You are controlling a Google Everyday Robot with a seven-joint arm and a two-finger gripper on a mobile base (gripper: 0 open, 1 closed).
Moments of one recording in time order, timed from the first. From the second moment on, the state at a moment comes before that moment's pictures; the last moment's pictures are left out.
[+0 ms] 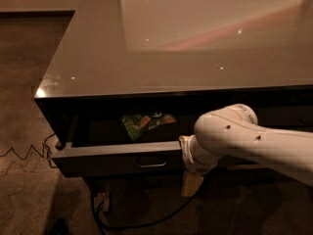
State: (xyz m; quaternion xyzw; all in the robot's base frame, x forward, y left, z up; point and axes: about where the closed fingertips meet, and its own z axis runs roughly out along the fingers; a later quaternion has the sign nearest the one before) arm 0.448 -0.095 0.635 -0.69 0.71 0.03 0.14
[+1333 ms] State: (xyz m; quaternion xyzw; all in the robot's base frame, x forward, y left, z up) arm 0.426 -0.111 0.637 -0.69 0.71 0.02 0.13
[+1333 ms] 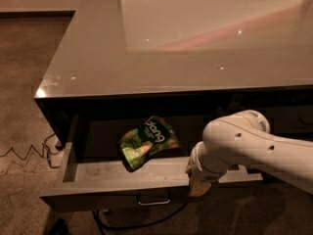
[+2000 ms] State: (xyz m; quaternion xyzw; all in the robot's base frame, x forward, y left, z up) arm 0.397 -0.122 0.637 -0.68 0.72 0.02 0.13
